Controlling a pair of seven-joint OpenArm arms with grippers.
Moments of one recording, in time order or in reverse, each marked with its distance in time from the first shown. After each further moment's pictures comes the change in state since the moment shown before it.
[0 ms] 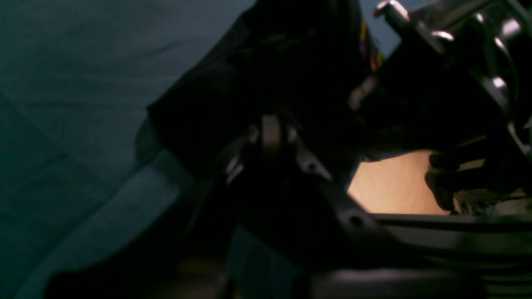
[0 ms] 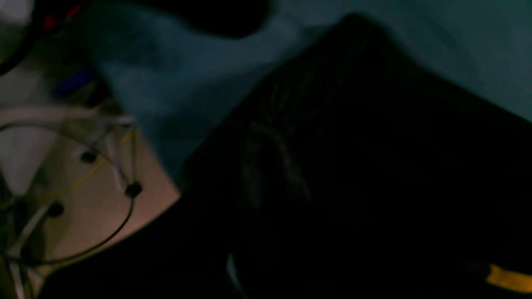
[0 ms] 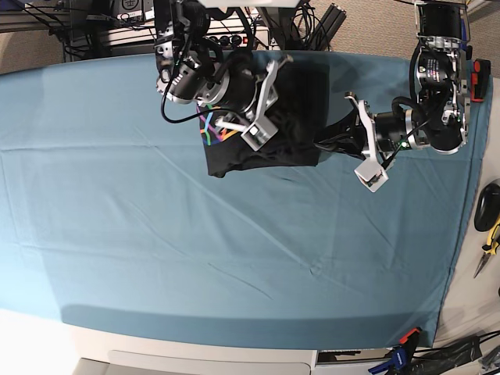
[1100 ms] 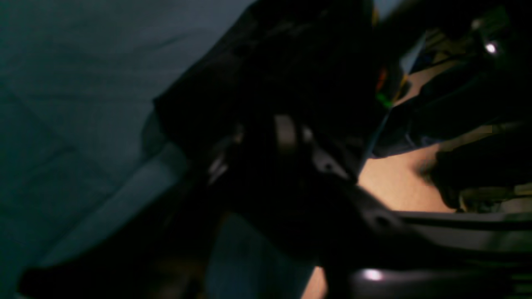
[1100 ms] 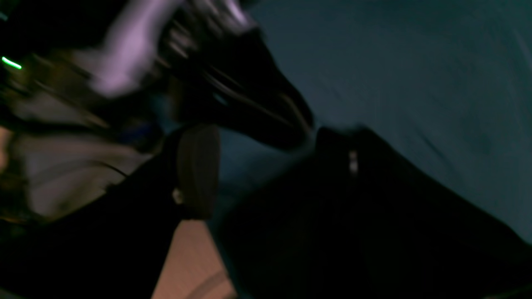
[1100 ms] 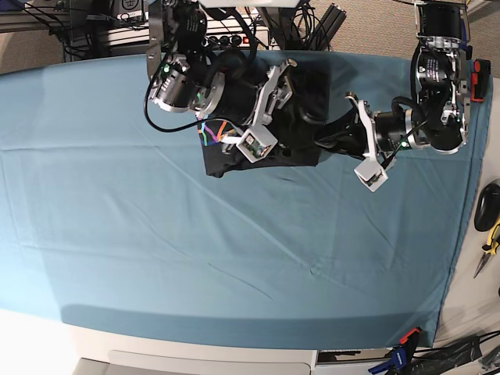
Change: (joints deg) left arm 0.0 0.0 0.0 0.0 1.5 0.0 0.0; right arm 2.7 0.0 0.0 5.7 8.0 4.0 -0.7
